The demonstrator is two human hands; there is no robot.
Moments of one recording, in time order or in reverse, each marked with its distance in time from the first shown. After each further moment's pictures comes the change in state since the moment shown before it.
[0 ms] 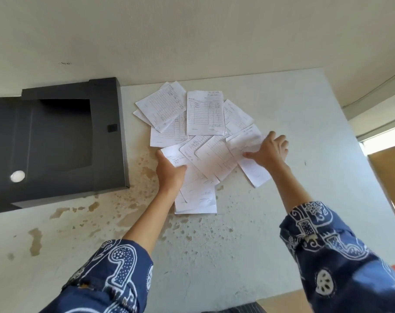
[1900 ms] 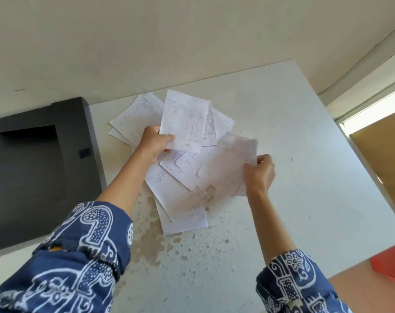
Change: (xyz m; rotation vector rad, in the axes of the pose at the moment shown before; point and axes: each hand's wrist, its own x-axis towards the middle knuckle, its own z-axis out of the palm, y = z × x) left_hand 0.082 0.081 0.012 0.039 -0.357 0.027; right_hand -0.048 -0.002 0.009 0.822 0.261 0.409
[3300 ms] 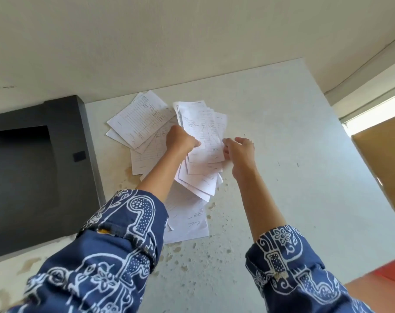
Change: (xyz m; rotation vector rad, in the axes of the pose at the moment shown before) left_hand 0.025 0.009 0.056 0.326 0.090 -0.068; right_hand 0.022 -0.043 0.054 0.283 -0.345 0.162
